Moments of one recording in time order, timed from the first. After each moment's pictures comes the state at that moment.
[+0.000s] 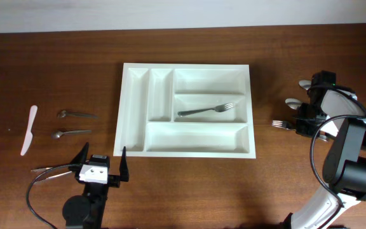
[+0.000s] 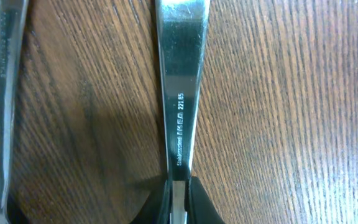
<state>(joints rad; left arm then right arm) 0.00 0.01 0.03 -0.11 0.10 0.11 -0.30 1.98 1.27 -0.83 0.10 1.60</state>
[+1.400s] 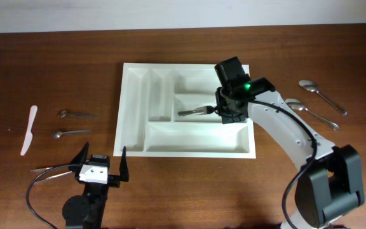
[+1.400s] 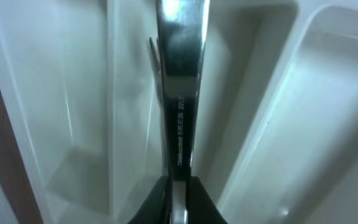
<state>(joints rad) 0.00 0.01 0.03 -0.11 0.10 0.11 0.38 1.79 1.38 -0.81 0.03 1.82</state>
